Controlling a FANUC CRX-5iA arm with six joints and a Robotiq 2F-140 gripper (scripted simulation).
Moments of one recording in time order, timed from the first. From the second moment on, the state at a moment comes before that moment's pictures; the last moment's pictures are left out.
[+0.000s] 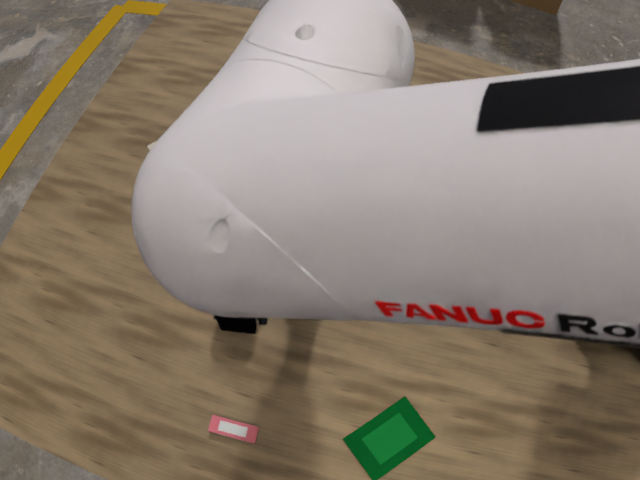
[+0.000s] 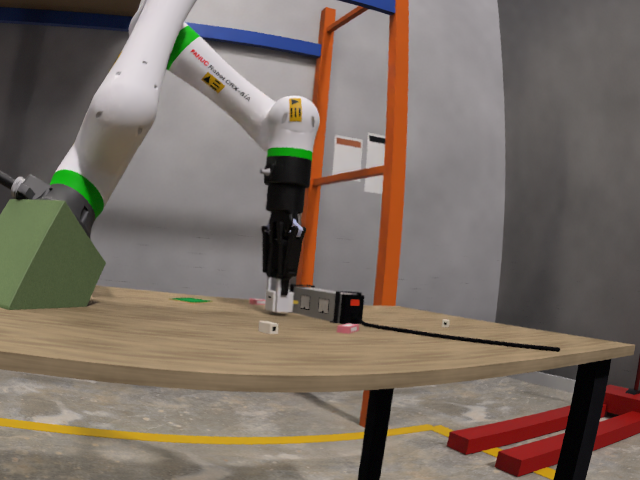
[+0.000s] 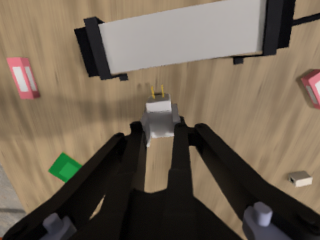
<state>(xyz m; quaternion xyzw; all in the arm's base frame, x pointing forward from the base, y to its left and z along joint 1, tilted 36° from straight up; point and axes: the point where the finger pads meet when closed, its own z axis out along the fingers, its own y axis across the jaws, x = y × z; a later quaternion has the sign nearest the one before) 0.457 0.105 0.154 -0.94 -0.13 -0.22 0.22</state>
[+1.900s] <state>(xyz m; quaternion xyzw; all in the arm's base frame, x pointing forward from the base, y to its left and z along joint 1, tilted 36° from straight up) 0.474 0.108 0.163 -0.94 -0.13 -0.22 0.22</state>
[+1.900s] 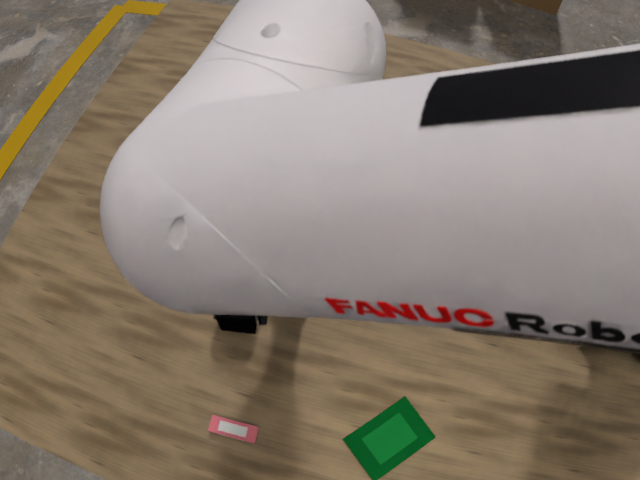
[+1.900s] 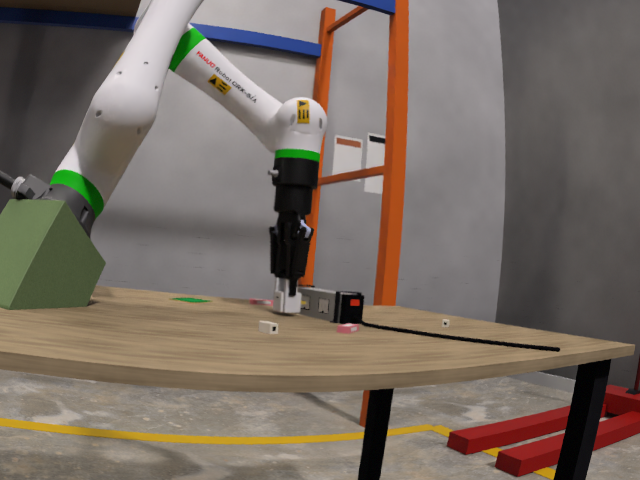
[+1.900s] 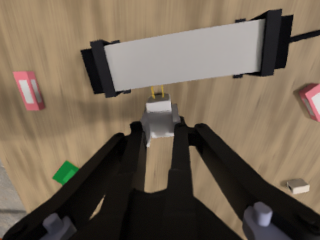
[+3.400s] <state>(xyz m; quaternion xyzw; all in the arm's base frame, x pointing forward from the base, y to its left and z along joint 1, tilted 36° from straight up) 0.481 0.110 0.167 -0.94 -0.13 -0.22 0.22</state>
